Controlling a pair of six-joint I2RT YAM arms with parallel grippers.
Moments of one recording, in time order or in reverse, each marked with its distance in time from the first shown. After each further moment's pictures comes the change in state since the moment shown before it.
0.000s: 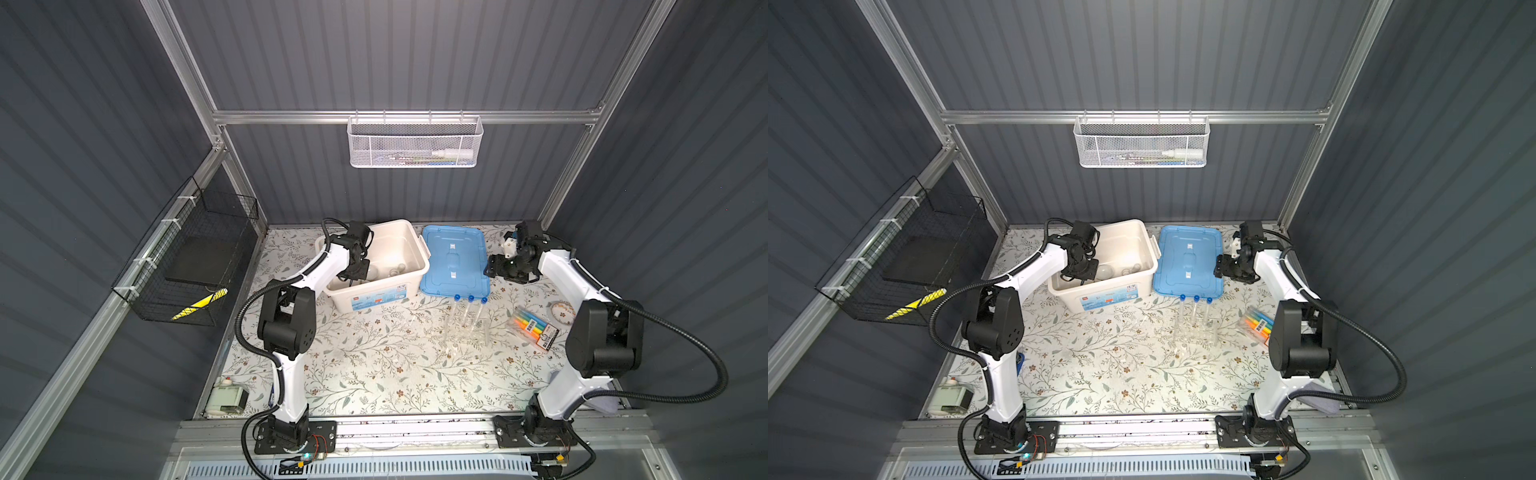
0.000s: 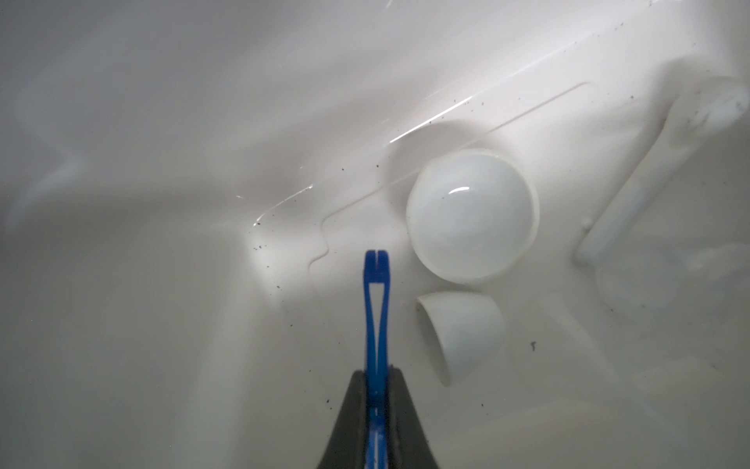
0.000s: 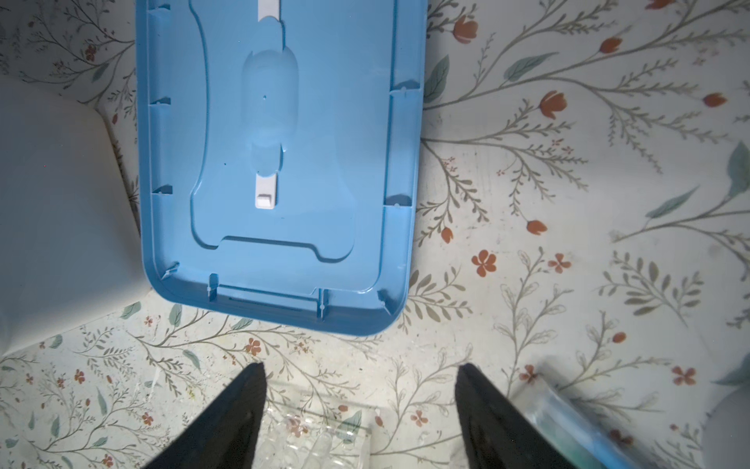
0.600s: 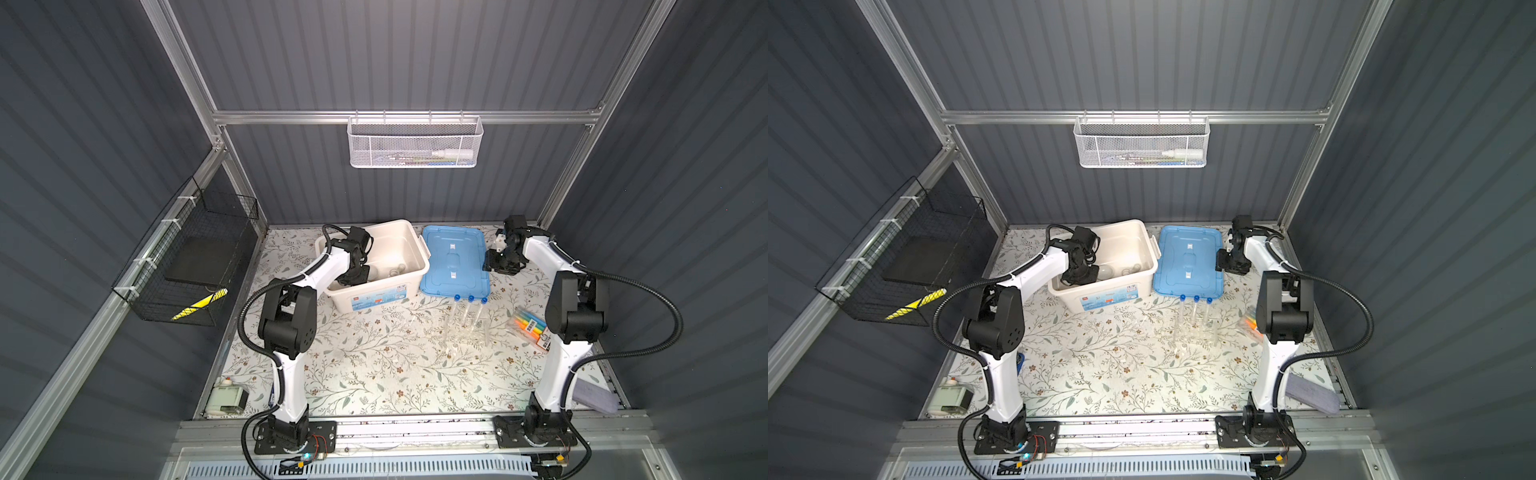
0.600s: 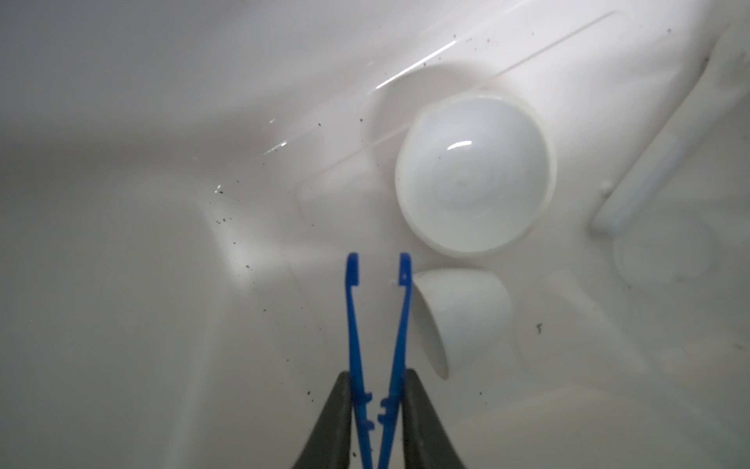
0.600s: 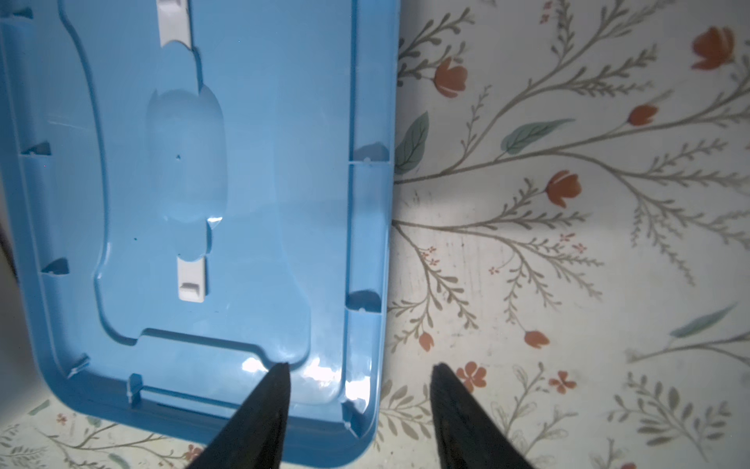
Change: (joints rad) left arm 0.000 0.005 -0.051 -0.001 0.042 -0.014; right arm -0.001 0.313 0.253 -0.032 0.064 -0.030
